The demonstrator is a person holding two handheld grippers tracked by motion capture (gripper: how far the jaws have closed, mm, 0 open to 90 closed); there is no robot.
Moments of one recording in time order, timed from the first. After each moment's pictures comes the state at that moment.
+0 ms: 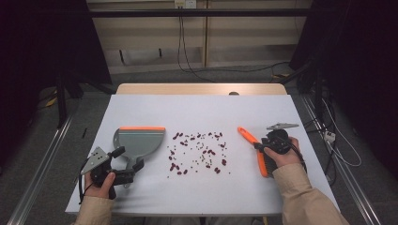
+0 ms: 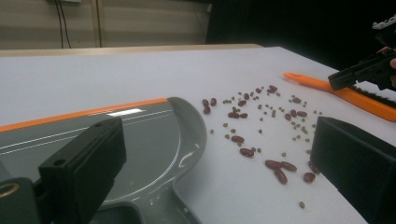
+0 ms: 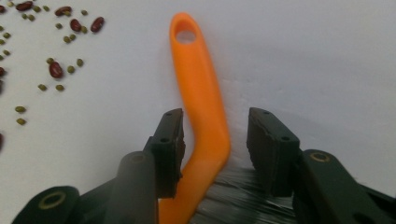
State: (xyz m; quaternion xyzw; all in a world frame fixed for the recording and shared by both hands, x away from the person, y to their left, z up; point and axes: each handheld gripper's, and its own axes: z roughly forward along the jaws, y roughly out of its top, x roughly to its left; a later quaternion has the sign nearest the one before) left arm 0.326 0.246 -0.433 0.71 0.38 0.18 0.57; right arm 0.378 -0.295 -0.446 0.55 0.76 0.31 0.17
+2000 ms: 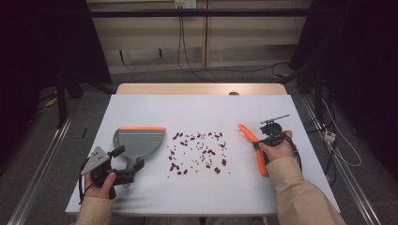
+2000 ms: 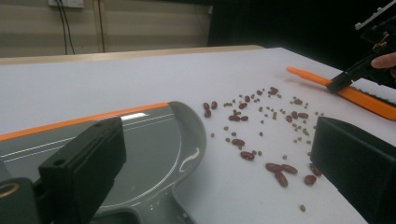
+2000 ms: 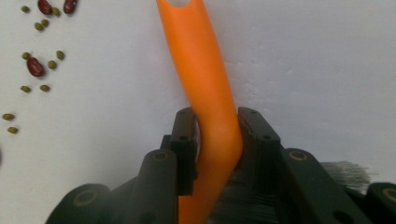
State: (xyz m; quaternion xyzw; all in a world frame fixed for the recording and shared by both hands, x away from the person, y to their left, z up) left arm 0.324 0.244 -0.429 0.71 0.37 0.19 0.57; right arm 0.399 -0.282 -0.435 0.60 0.76 0.23 0.11
